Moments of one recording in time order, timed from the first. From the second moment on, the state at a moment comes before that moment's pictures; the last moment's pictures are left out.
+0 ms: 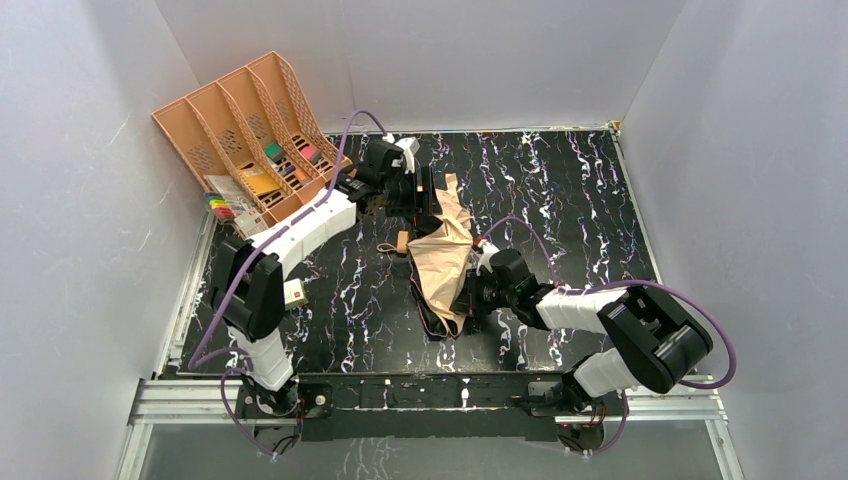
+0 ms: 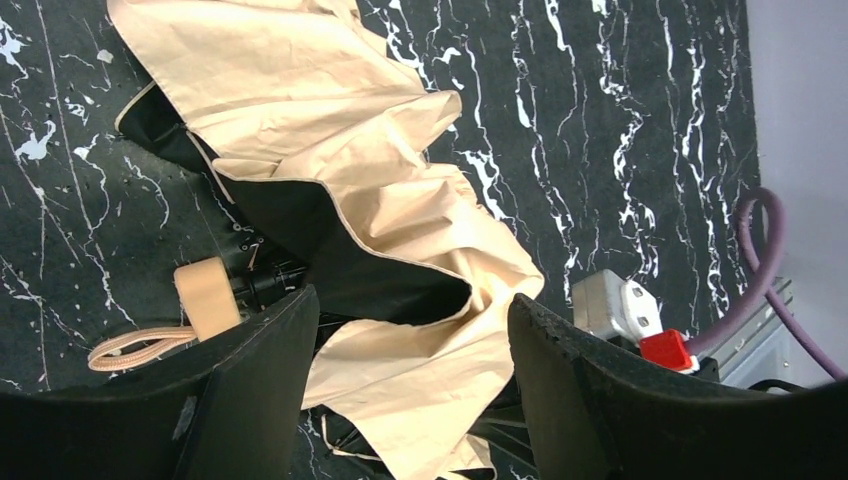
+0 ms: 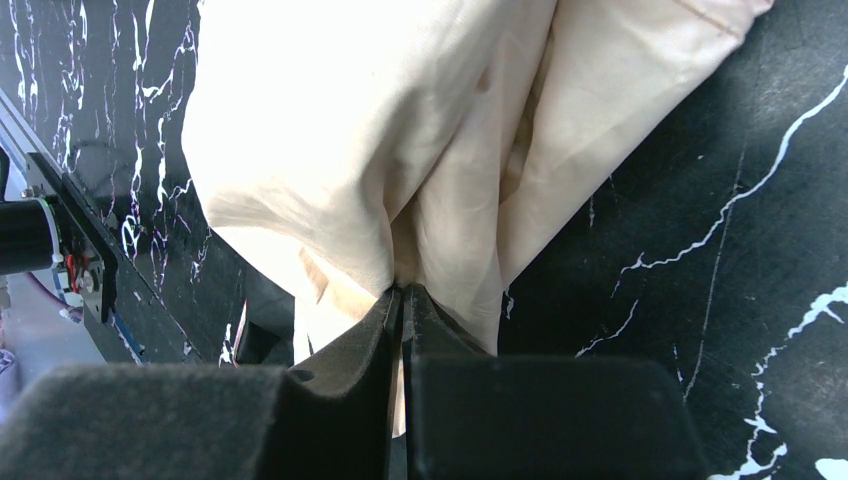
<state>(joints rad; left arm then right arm) -0.57 1.76 1.45 -0.41 0.22 -0.49 0.69 1.42 0.40 0.31 -0.36 0.57</state>
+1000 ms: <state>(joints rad) -0.57 1.78 1.50 -0.29 0.37 -0.46 0.69 1.41 0.39 0.31 -0.36 0.57</state>
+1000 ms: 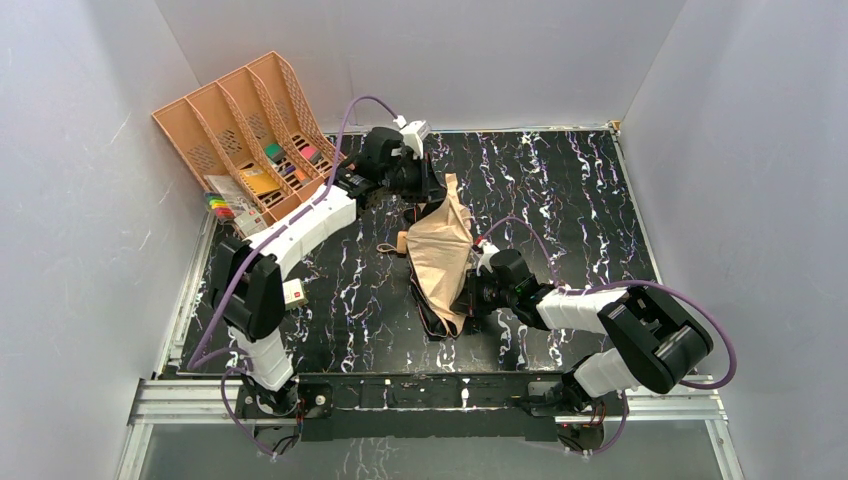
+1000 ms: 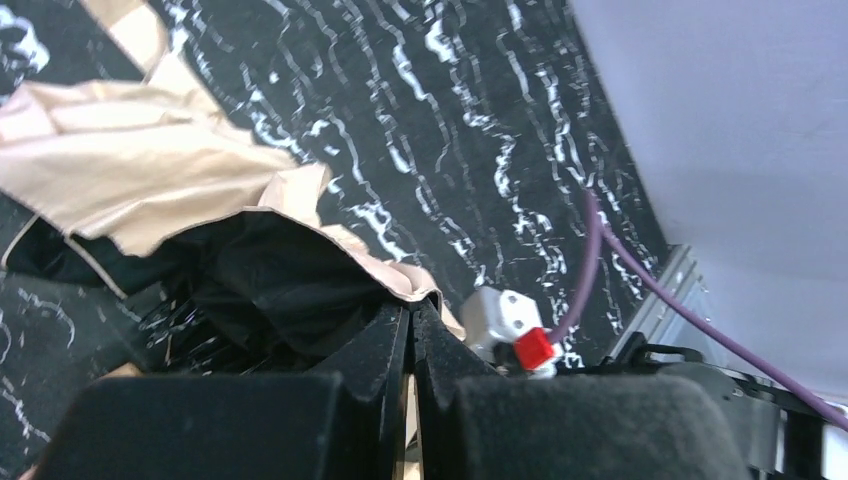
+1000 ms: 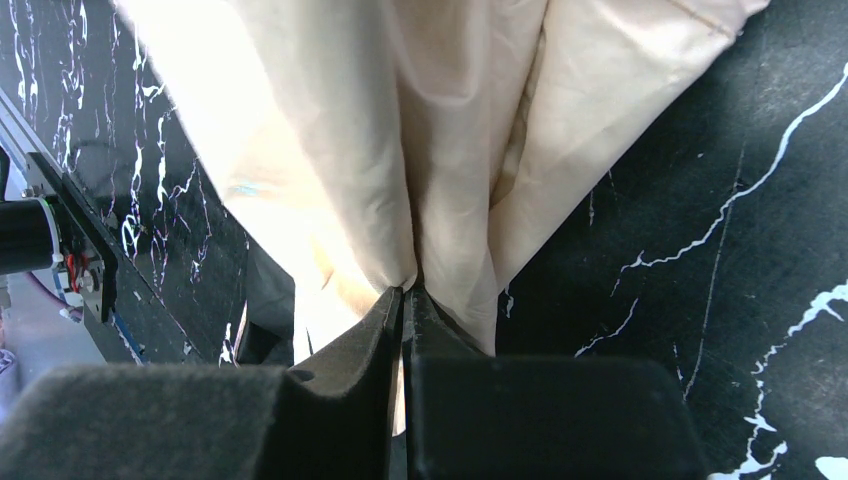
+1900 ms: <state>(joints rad) -0.57 1.75 1.59 -0.39 0.27 -0.52 0.69 1.41 0.38 0.33 -0.36 0.57</state>
